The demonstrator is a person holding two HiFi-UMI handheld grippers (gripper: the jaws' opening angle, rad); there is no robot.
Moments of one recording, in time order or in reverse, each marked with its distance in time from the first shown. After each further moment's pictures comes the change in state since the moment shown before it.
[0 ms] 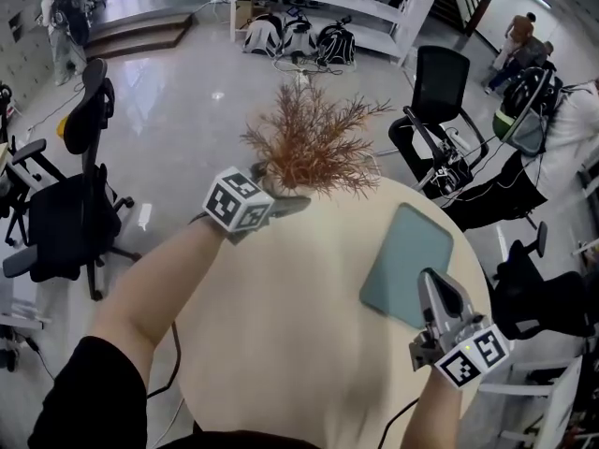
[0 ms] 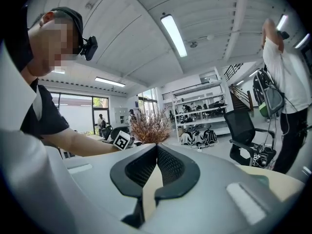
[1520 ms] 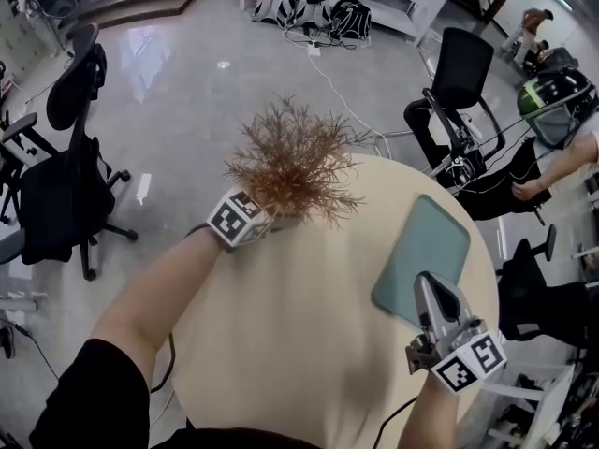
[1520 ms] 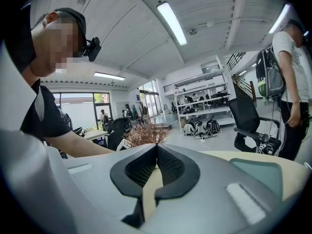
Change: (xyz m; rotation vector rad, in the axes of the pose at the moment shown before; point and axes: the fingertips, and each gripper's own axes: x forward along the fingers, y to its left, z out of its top) left arm 0.023 0.016 -0.141 -0.005 0.162 0.027; right arm 0.044 -0.004 -0.054 0.034 0.107 0.032
